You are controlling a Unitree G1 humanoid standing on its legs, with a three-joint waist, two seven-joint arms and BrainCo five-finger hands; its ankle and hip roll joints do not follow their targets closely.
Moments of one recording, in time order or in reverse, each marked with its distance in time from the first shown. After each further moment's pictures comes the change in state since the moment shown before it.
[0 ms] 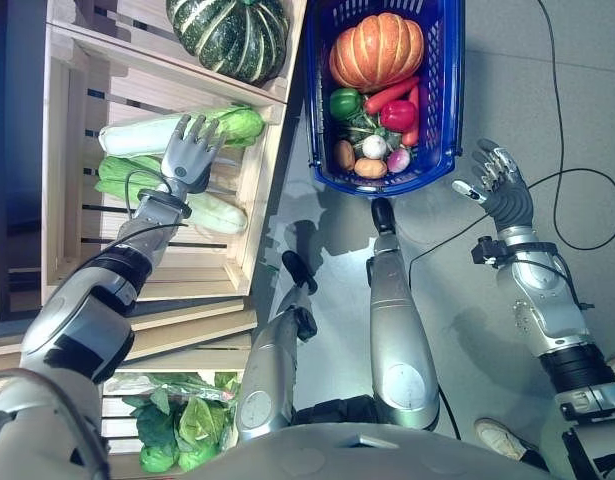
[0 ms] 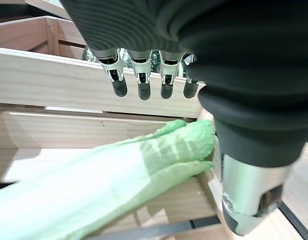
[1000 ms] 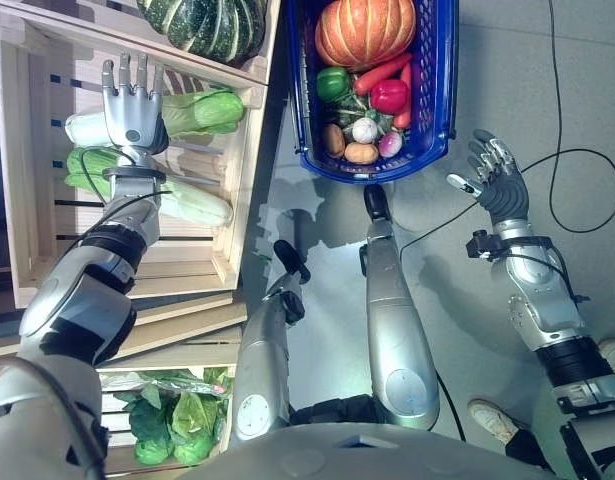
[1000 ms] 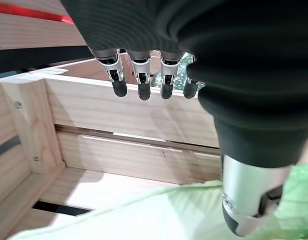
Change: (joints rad) left arm -0.141 -0.001 0.052 0.096 -0.258 0.211 0.148; right arm -0.035 -0.004 0.040 -0.002 -0.010 -0.033 -0.028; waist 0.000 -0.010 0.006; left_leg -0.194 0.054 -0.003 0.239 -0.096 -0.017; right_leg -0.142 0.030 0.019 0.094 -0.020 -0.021
